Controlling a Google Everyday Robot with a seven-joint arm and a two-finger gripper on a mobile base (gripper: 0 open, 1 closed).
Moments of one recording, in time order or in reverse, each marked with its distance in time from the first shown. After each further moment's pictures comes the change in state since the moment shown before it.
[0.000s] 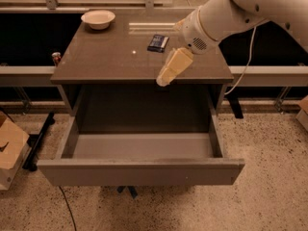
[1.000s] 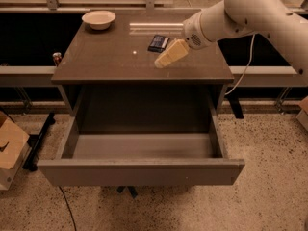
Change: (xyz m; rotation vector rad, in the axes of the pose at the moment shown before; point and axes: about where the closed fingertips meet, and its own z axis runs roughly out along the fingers) arm 0.022 -0.087 0.043 0.145 -0.112 0.198
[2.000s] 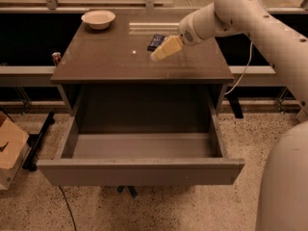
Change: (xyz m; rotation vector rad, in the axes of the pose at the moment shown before) arm 0.006 -0.041 0.045 0.017 -0.017 0.083
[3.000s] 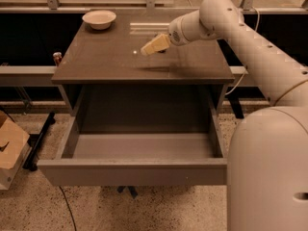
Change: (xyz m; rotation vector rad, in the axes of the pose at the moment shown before) arm -0.014 -0.024 0.065 0.013 -0.085 0.096
